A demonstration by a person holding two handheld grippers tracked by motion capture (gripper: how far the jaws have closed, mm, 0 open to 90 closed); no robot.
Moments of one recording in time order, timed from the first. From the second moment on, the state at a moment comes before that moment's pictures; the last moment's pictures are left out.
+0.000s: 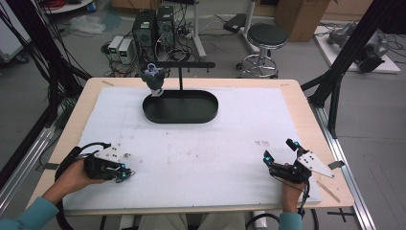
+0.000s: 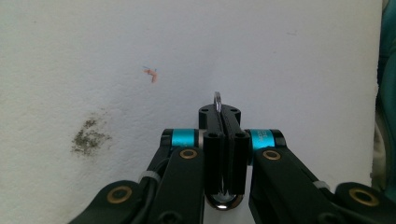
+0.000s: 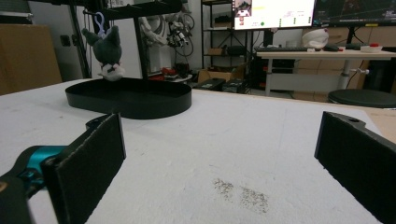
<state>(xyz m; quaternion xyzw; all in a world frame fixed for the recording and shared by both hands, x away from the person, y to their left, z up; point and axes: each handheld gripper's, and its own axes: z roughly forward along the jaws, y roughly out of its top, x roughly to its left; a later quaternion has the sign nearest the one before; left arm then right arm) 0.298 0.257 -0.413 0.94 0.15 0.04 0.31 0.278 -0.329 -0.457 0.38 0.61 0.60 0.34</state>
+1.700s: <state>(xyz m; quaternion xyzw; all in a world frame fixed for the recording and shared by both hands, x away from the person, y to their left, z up) 0.405 0.209 -0.275 0.86 0.22 0.13 0.45 0.278 -0.330 -0.457 0.39 0.61 0.60 0.34</state>
